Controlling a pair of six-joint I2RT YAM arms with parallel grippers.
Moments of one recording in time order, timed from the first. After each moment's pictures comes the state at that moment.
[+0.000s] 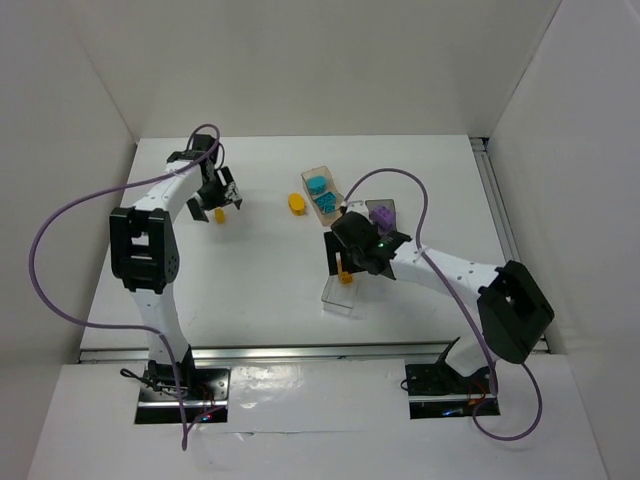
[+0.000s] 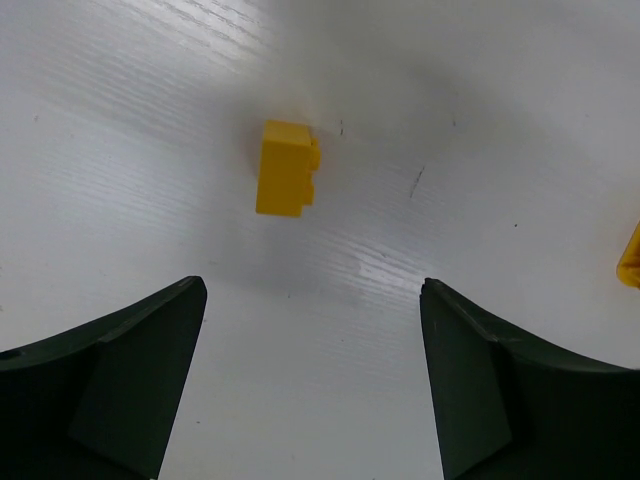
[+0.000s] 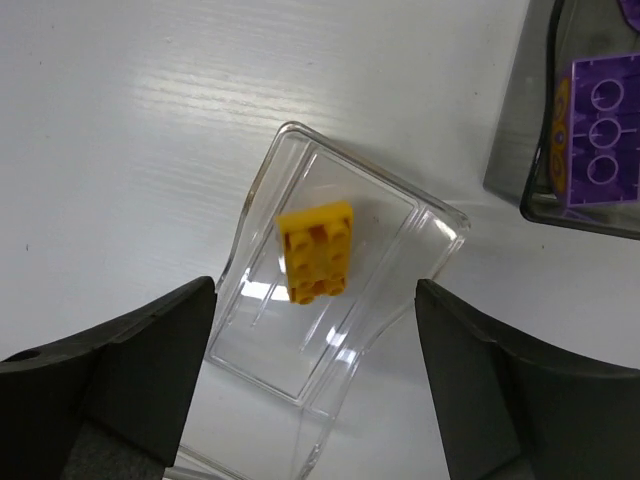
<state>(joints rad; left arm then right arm) -0.06 2.00 1.66 -0.85 -0.11 -0.53 0.77 1.48 0.97 -0.43 0.28 0.52</state>
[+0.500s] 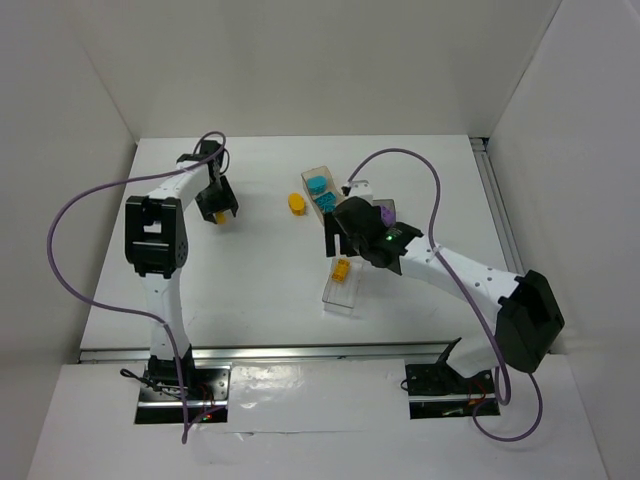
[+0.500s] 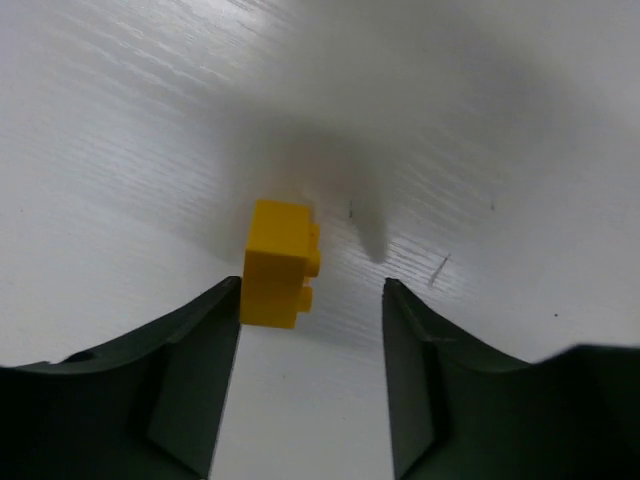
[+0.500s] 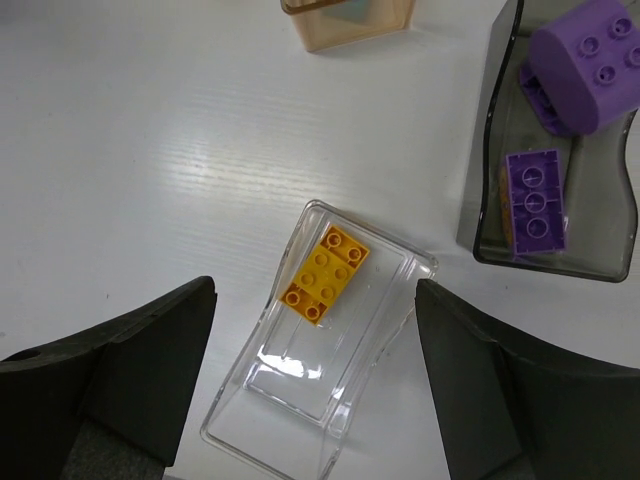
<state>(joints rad) -0.05 2.17 1.75 -0.84 -0.12 -0.53 0.78 1.42 1.08 -0.45 0.37 0.50</state>
